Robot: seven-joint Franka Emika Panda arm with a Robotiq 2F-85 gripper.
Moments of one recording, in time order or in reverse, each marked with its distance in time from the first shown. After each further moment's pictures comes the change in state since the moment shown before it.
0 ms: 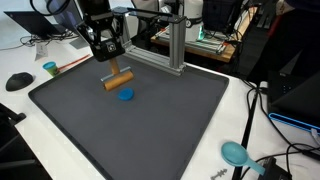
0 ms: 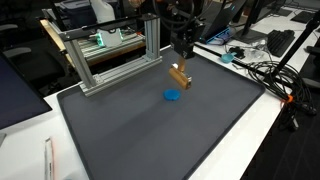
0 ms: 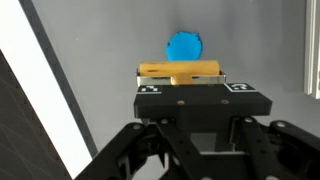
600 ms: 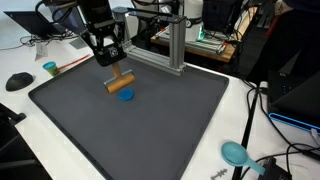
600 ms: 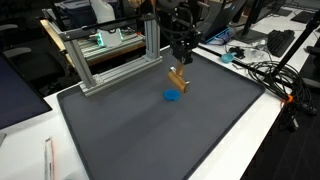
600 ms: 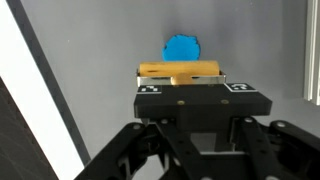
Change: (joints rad) arm 0.007 0.031 -0.009 -0.004 -0.006 0.014 -0.006
